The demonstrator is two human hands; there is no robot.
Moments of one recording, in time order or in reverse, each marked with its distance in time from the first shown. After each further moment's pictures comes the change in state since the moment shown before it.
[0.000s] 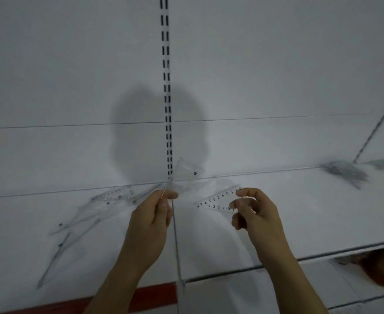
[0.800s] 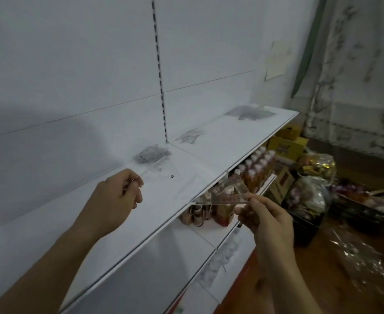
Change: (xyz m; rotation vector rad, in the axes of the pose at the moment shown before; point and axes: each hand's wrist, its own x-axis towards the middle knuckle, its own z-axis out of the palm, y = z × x) left_hand 0.037 0.156 0.369 0.203 -0.625 0.253; right_hand -0.061 0.017 -0.407 0.183 0.860 0.007
